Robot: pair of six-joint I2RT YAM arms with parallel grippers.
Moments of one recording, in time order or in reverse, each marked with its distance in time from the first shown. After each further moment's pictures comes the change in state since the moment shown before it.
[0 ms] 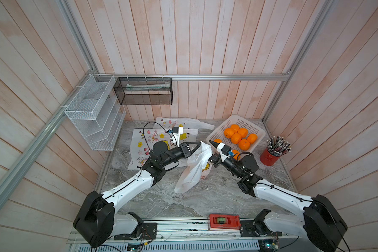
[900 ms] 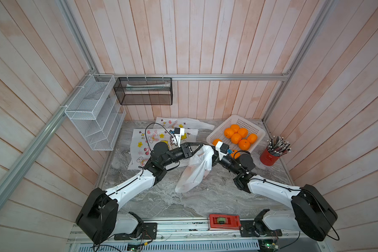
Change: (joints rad) left arm 0.000 0.040 -0.010 0.066 0.062 -0.088; right arm -0.005 0.167 0.049 0.205 -0.150 0.107
